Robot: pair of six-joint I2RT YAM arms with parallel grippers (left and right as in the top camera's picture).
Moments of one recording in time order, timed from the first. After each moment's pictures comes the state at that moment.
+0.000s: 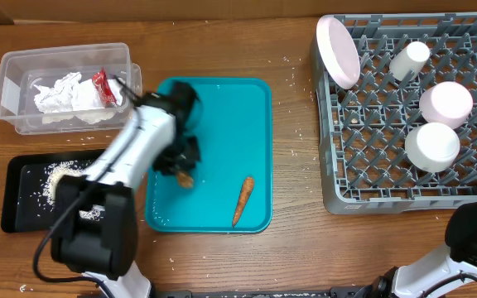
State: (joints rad) left arm -0.21 1.84 1.35 -1.18 0.00 -0.52; right arm -0.44 1.86 2.05 -1.48 0.27 0.78
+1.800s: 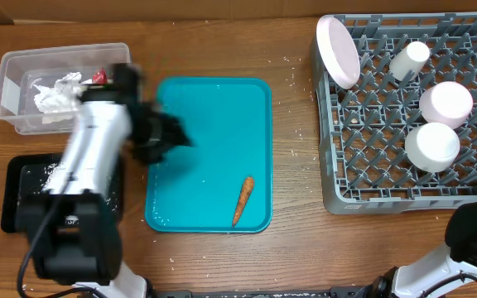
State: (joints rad) left arm -0.04 1.78 1.38 -1.13 0.38 -0.37; right arm -0.44 1.86 2.05 -1.48 0.27 0.78
